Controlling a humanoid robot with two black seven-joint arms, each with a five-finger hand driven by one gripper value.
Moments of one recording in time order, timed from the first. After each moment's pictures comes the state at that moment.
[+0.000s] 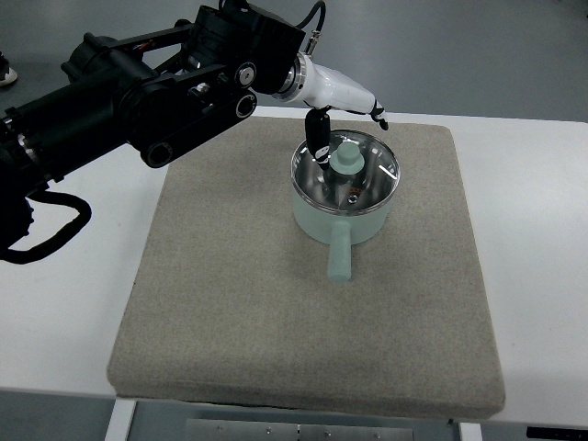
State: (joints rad) left arm -1.42 0.11 -0.37 -0.88 1.72 -0.61 -0.08; right arm 0.03 0.00 -0.03 0.16 0.05 -0.04 0.13
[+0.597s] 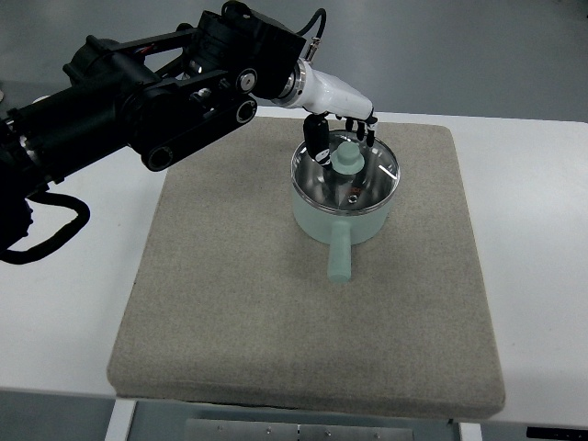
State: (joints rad) left arm -1.42 0.11 -0.34 -0.88 1.72 -0.61 -0.08; right arm 0.03 0.00 -0.03 0.16 0.05 -0.04 0.13
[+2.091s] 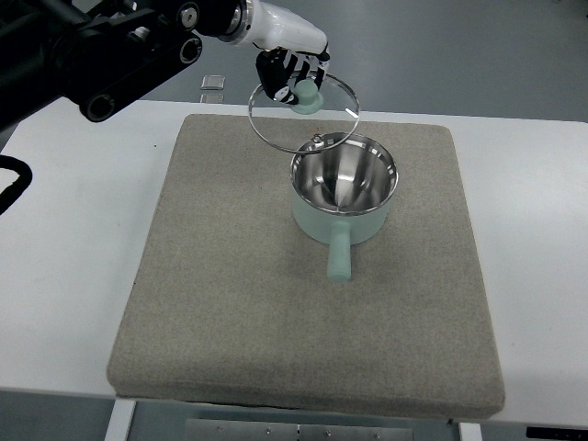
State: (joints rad) left arm -1.50 0.31 -0.34 -0.91 1.72 -0.61 -0.07; right arm 0.03 0.00 -0.03 0.16 0.05 -0.04 0.13
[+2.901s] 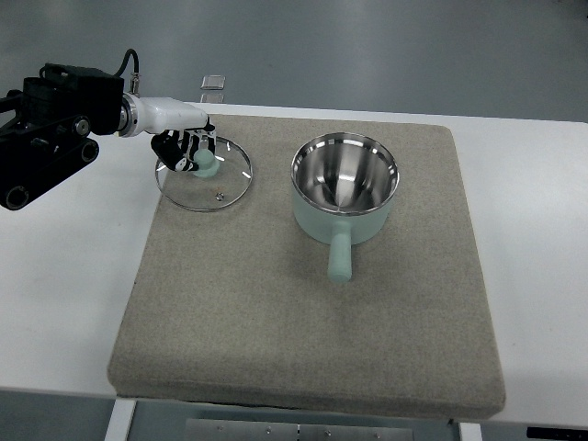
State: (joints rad) left arm -1.13 0.52 -0.33 -0.95 1.68 -0.35 -0.07; right arm 0.03 0.00 -0.03 0.16 0.05 -0.04 0.13
